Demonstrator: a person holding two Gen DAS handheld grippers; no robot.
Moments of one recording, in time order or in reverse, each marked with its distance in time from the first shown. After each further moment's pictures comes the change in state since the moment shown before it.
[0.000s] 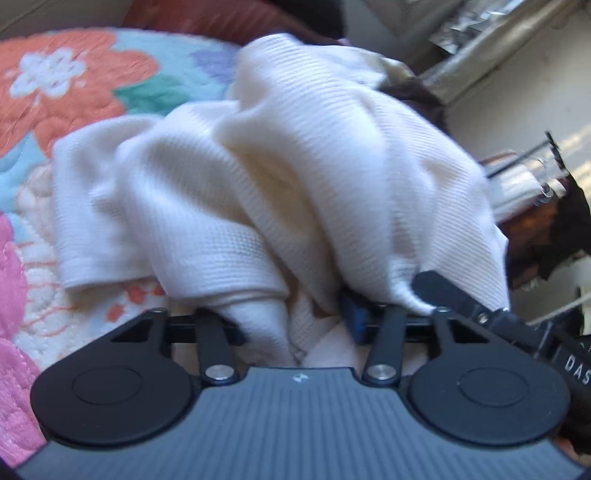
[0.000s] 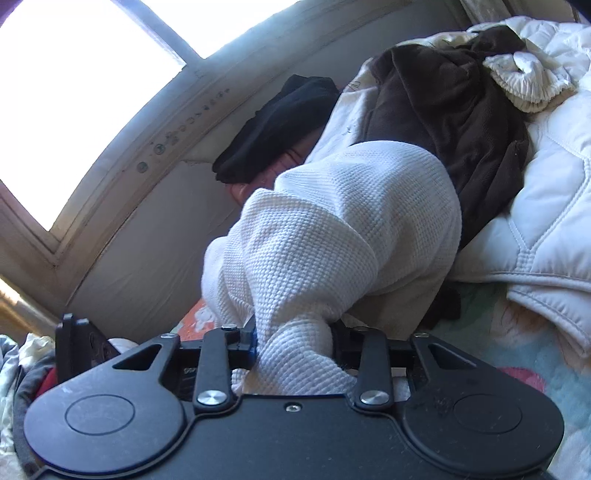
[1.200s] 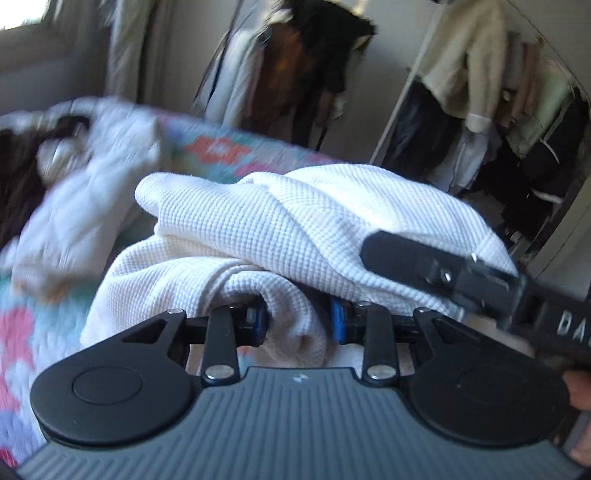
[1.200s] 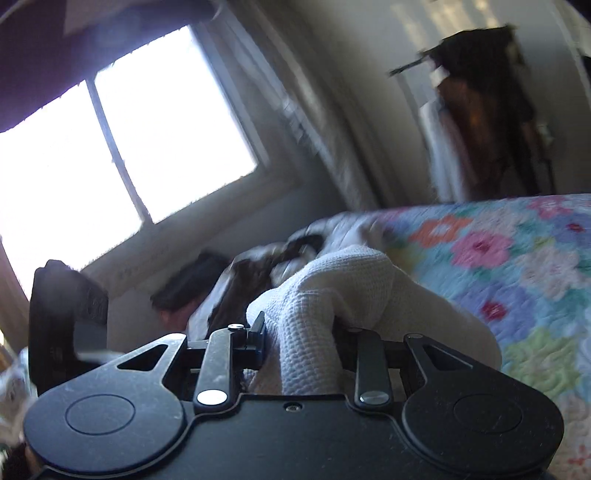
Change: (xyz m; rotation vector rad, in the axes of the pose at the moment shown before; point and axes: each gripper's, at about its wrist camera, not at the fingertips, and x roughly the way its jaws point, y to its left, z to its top) left arm -0.062 -0.427 -0.268 0.805 0.090 -0.271; right arm -0.472 -0.064 -0.092 -0.029 -0.541 -0.297
